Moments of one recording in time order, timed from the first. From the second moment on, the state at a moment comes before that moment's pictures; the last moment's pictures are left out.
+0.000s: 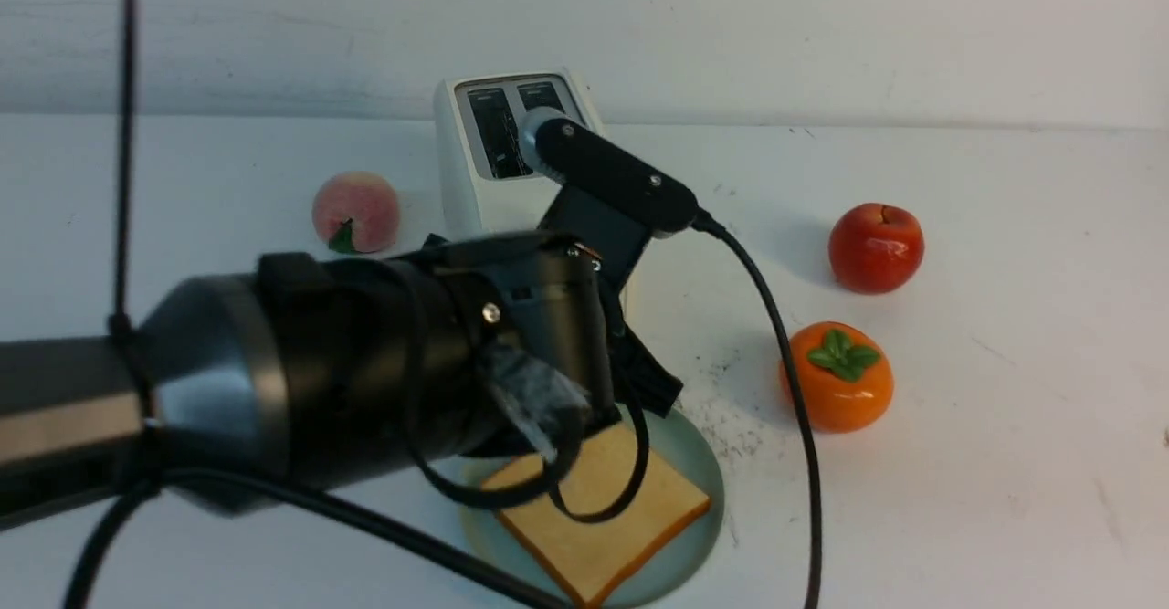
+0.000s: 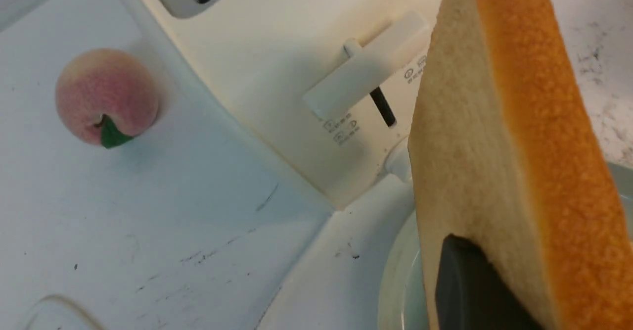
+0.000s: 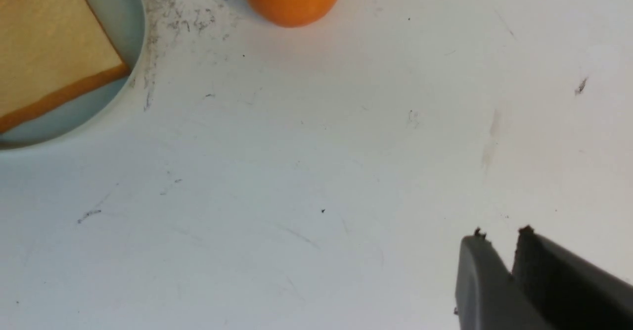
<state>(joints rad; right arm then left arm) 0.52 0.75 -0.80 -0.30 1.03 0.35 -0.89 1.67 -1.21 0.91 0.72 -0.97</state>
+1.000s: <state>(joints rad) 0.52 0.75 -0.80 -0.28 1.03 0.35 -0.89 1.84 -1.21 0.81 0.76 -0.84</state>
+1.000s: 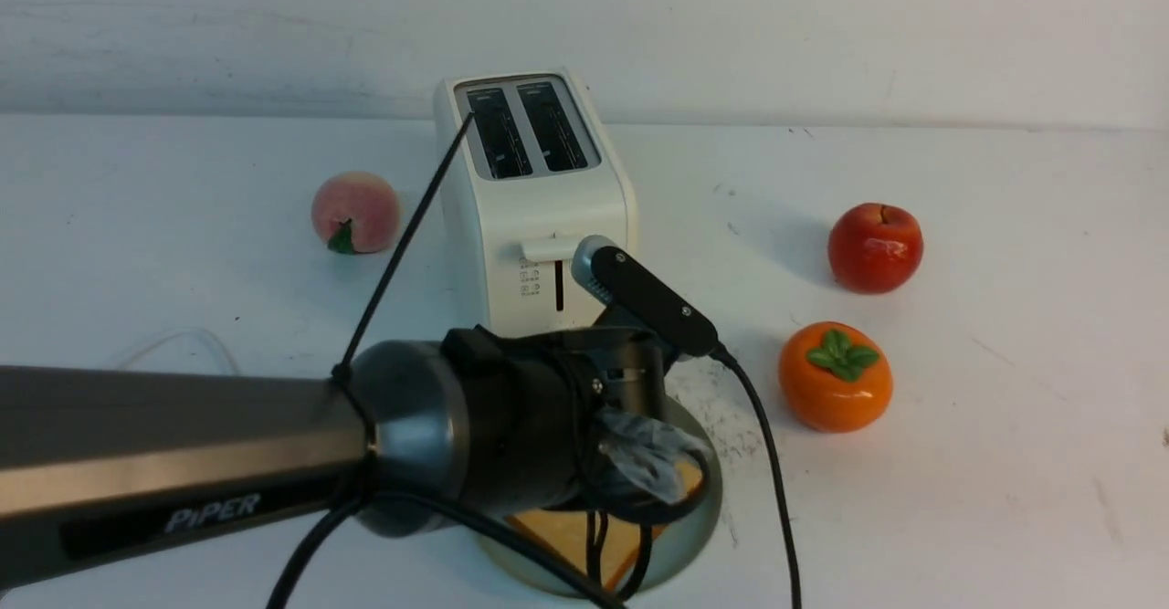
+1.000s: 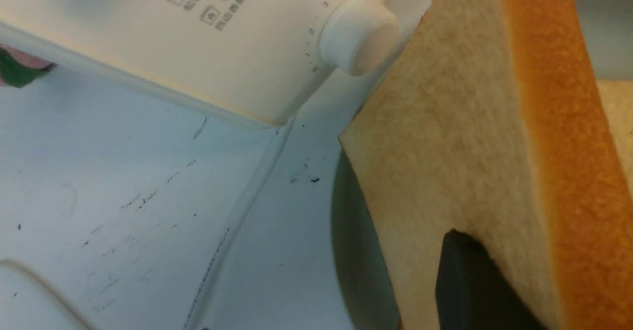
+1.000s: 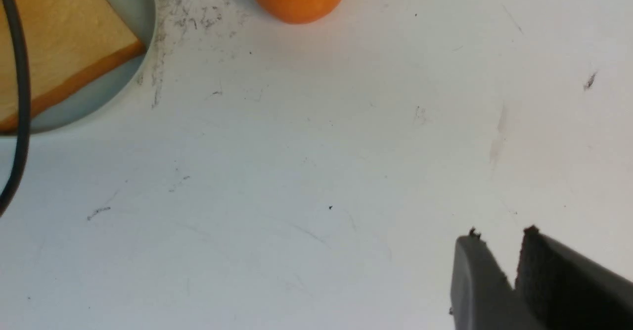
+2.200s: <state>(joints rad) 0.52 0.75 -0.80 -0.28 1.03 0.35 -0.89 1.78 -1.28 0.37 0.83 -1.05</state>
